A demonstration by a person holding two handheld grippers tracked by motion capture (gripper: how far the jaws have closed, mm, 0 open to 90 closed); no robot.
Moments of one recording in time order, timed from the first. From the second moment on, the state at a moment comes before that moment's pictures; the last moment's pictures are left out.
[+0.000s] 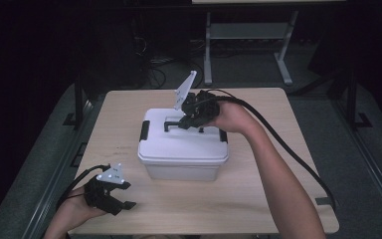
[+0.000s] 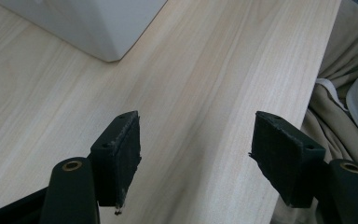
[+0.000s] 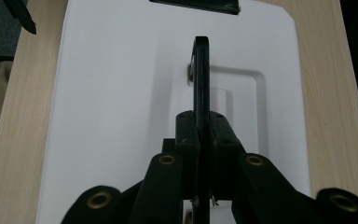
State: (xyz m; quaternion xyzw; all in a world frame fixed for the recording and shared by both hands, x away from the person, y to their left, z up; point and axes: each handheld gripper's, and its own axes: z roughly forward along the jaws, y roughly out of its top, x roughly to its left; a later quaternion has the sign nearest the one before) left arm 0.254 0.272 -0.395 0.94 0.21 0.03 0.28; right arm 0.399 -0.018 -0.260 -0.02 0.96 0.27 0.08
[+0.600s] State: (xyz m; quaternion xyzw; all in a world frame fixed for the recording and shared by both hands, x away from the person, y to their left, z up) left arm 0.254 0.274 -0.394 0.93 0.22 0.03 0.28; right arm 0.411 -0.008 -0.277 -0.01 0.96 0.27 0.08
